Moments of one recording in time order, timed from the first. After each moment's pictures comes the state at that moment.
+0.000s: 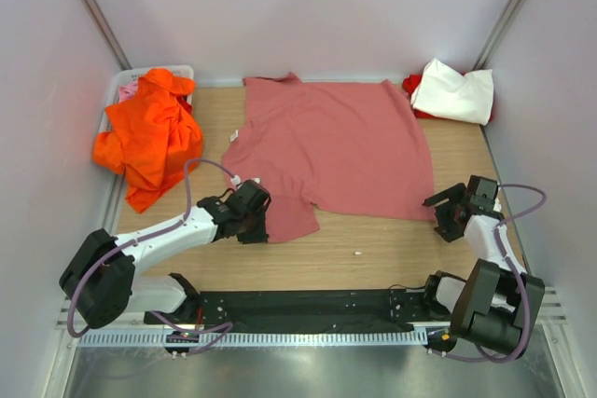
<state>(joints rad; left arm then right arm) -0.76 1.27 0.68 -0.52 -0.05 -0.80 -0.38 1.06 0.46 -0.42 -0.11 0.79</state>
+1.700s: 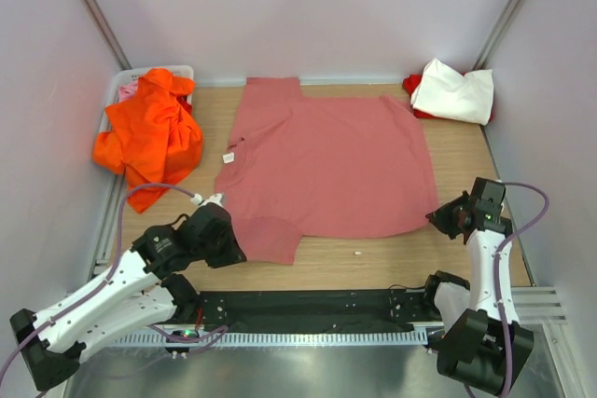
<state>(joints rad) -0.85 0.70 0.66 -0.95 -0.05 -0.99 -0.38 0.85 0.54 -0.66 -0.21 0.73</state>
